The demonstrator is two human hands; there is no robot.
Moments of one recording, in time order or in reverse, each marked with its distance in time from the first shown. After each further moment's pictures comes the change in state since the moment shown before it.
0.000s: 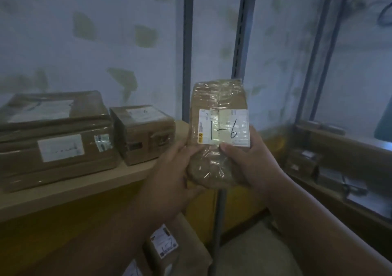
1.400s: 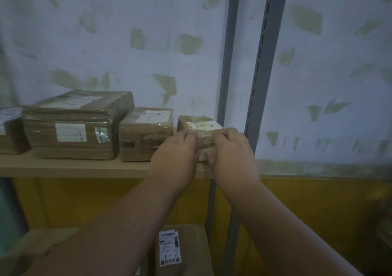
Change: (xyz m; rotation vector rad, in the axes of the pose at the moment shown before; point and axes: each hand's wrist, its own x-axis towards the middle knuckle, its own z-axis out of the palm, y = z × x) left_hand 0.095 0.007 0.063 0.717 0.299 -0.411; right_hand 0.106 0.043 -0.003 -0.896 -0.169 -0.586
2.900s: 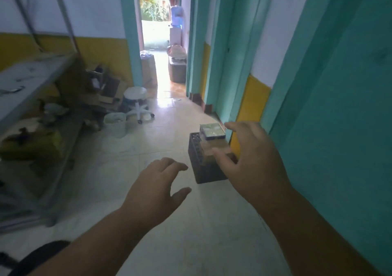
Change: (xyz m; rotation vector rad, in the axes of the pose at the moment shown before) left_hand -0.555 -0.755 -0.561 0.606 -0.005 -1.182; right_hand -0.154 -1.069 0.248 1.009 -0.512 -1.015
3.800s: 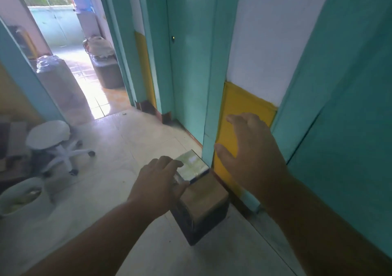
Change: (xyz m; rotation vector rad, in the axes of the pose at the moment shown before) left_hand 0.643 -0.213 0.189 -0.010 -0.308 0.210; right_hand 0.506 0.247 0.270 -0.263 0.047 0.328
